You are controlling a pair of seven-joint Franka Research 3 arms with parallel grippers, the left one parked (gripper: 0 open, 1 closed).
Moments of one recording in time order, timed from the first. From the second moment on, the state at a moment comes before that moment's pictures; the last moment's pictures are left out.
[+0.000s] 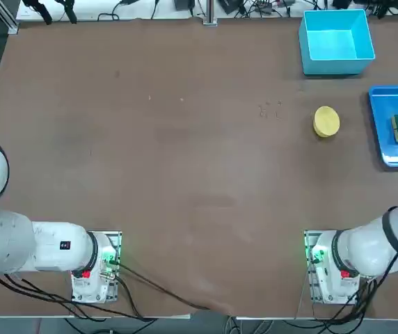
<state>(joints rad) 0.19 0.16 -0.36 -1.43 0.07 1.52 -0.25</state>
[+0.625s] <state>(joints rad) 0.05 -0.01 -0.05 -1.61 -0.02 1.56 0.00</state>
